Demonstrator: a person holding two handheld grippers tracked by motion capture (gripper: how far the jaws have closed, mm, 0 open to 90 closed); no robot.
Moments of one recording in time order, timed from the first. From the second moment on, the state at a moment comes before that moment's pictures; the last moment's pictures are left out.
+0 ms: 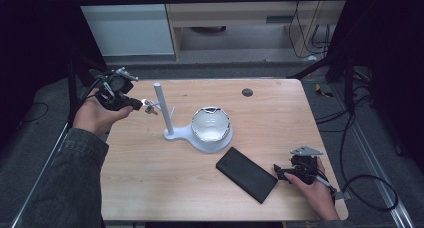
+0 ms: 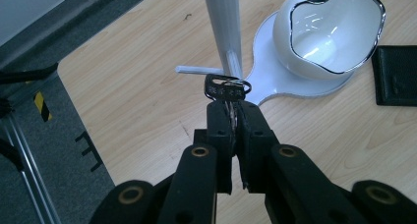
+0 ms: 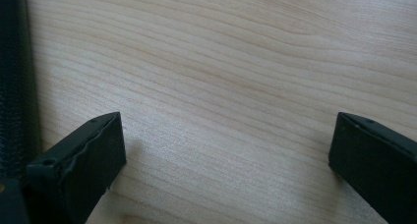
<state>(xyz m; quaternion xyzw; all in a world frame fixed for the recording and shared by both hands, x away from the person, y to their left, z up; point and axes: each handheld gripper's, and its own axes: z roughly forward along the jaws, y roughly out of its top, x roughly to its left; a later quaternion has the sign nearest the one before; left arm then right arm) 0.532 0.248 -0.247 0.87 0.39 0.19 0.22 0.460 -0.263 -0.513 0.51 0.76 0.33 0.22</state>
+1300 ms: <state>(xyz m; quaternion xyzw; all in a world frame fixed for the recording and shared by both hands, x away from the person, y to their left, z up) 0.465 0.220 -0.314 0.86 0.33 0.23 0.31 0.460 -0.263 -0.513 0.52 0.76 0.33 0.22</state>
